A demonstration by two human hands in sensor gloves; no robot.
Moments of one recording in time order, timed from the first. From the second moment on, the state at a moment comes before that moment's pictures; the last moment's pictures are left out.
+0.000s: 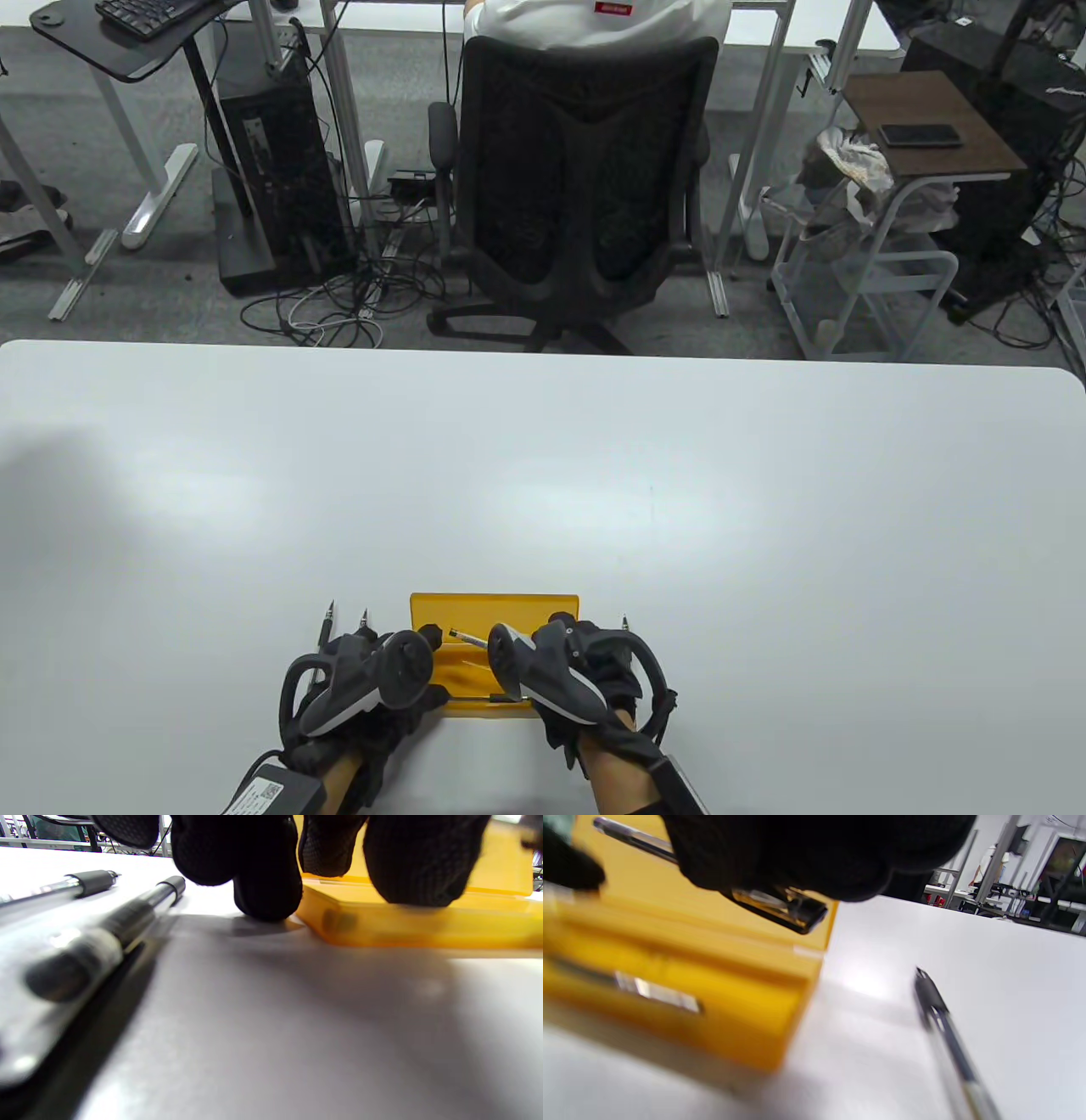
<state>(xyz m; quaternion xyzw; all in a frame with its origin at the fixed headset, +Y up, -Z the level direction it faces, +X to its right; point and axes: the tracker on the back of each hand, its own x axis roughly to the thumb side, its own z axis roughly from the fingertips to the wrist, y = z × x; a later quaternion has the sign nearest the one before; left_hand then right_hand) -0.193 -0.767 -0.278 -0.11 -0.10 0.02 0.99 0.008 -0.723 -0.286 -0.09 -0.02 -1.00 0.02</state>
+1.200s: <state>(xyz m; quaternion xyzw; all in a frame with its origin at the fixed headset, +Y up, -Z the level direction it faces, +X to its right) -0.231 -0.724 -0.251 -0.02 -0.11 0.64 0.76 -0.002 -0.714 -0.269 -0.13 -0.21 -0.84 -0.49</state>
